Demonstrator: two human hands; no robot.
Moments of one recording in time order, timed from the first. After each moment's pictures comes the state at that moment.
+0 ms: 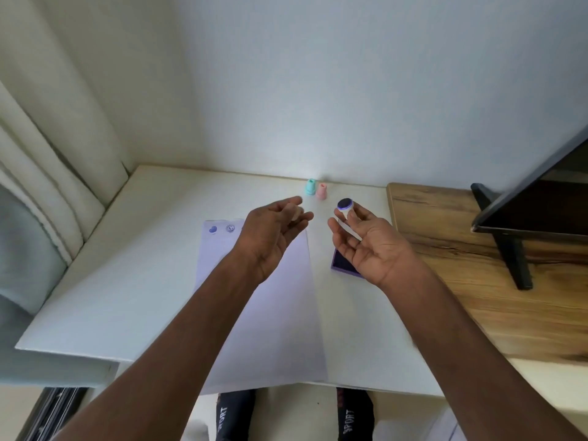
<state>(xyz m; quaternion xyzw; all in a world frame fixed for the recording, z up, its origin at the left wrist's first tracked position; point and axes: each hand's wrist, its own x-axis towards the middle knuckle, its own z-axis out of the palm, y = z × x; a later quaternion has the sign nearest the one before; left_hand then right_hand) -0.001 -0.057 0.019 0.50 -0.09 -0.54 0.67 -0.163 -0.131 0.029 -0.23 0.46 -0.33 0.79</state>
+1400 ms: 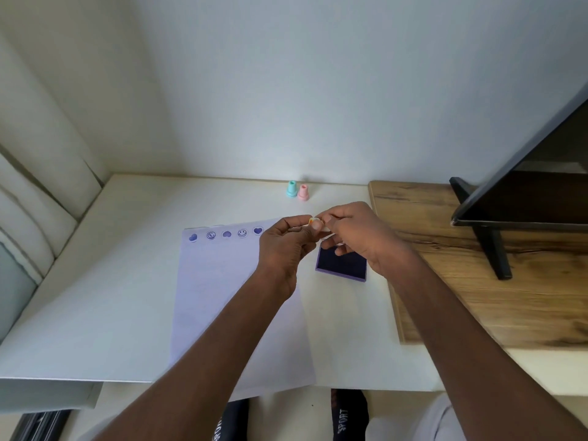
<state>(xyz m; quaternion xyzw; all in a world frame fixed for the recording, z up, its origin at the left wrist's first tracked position) -0.056 -0.074 -0.006 0.54 -0.11 -0.52 0.65 -0.173 -0.156 0.033 -0.65 0.51 -0.15 0.54</state>
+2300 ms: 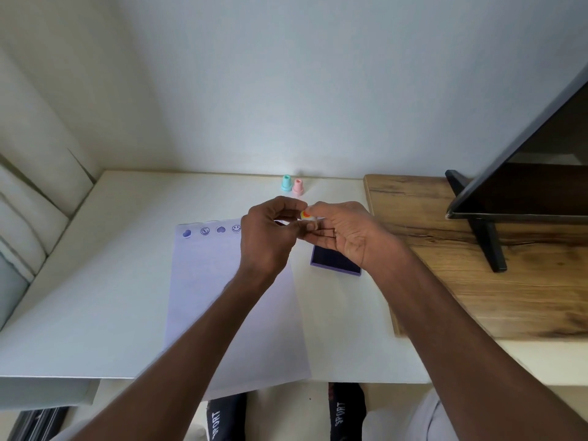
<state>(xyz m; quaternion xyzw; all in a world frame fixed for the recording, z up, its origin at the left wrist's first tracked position) -0.042 -0.064 0.011 0.69 -0.38 -0.27 0.55 -0.164 -0.153 0.034 -0.40 0.48 -0.22 0.74</state>
